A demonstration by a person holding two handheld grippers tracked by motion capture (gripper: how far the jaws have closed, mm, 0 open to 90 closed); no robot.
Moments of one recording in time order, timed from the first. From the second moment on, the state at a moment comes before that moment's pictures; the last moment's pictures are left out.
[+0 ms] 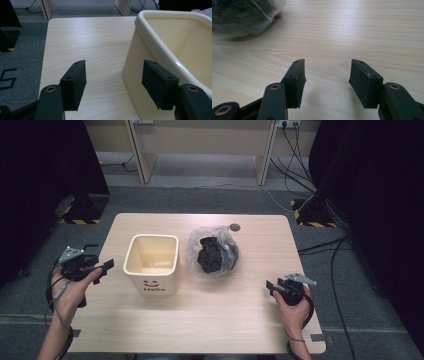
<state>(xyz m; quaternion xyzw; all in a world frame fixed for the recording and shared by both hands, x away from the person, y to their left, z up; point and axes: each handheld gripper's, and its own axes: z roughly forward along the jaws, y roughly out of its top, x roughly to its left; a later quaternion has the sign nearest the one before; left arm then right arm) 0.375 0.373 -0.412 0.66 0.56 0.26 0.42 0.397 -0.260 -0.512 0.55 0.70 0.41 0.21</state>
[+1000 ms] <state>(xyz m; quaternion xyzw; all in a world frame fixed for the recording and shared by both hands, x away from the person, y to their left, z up) 0.358 0.389 -0.474 0.66 0.57 0.27 0.41 0.397 -0.260 -0.512 0.55 0.70 0.41 0.21</state>
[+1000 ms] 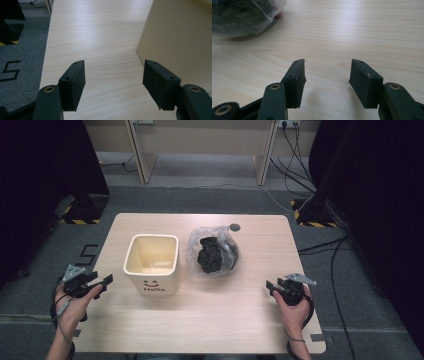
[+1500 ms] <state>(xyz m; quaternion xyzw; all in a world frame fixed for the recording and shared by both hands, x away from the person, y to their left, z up) 0.353 0.388 -0.505 0.66 0.55 0.28 0.42 0.397 -0.259 -0.512 0.55 0.70 0.41 0.21</state>
